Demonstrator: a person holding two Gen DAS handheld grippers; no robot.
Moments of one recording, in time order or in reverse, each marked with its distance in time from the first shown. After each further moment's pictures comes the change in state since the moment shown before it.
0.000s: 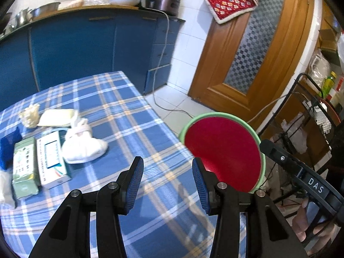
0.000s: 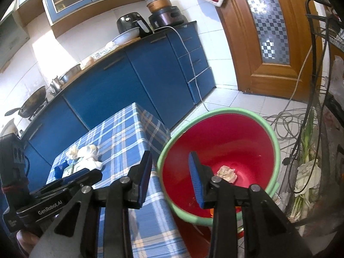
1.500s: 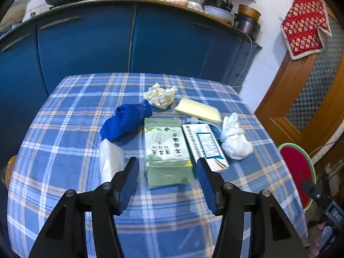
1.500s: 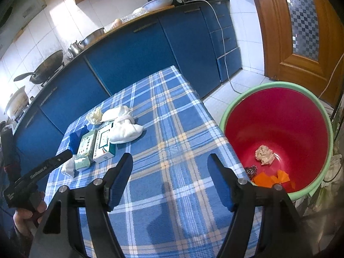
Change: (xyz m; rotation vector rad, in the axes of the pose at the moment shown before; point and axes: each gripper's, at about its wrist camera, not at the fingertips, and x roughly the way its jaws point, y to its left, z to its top) left arm -0.061 0.178 -0.035 -0.289 -0.072 0.331; right arm 0.049 0.095 -0.043 -0.107 0.172 0.092
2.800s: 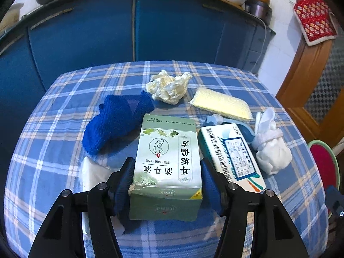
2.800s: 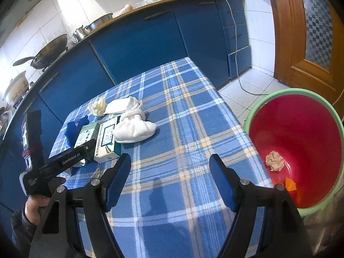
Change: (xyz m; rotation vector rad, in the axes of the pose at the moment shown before) left arm 0.067 -0.005 0.013 0.040 0.050 0.100; right arm 0.040 0.031 0.010 -0.078 0.060 0.008
